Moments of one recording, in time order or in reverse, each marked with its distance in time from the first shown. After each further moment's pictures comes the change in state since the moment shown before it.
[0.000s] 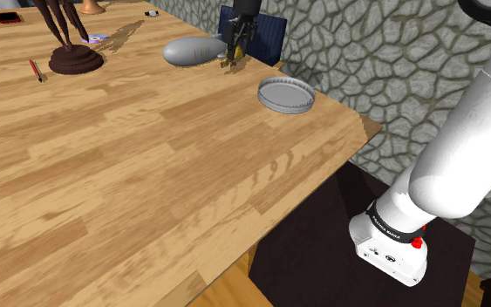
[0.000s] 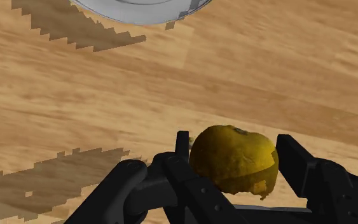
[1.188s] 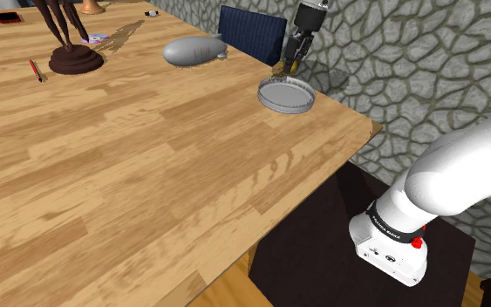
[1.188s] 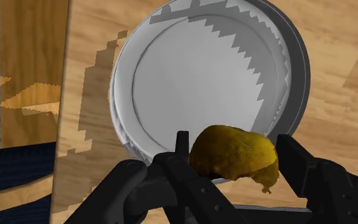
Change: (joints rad) arm -0.092 -0.421 -0.101 -0.506 -0.024 0.050 -0.194
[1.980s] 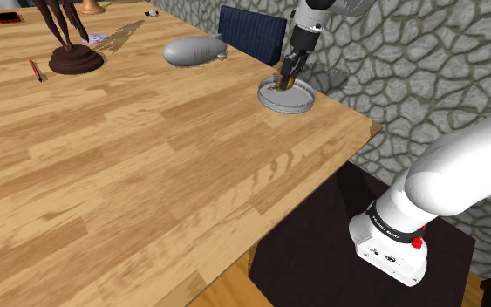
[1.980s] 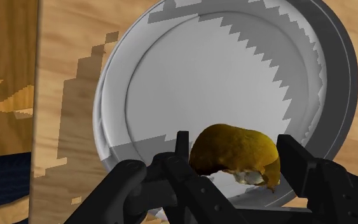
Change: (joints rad) arm 0.003 0.025 0.000 -0.110 0.014 0.135 -0.027
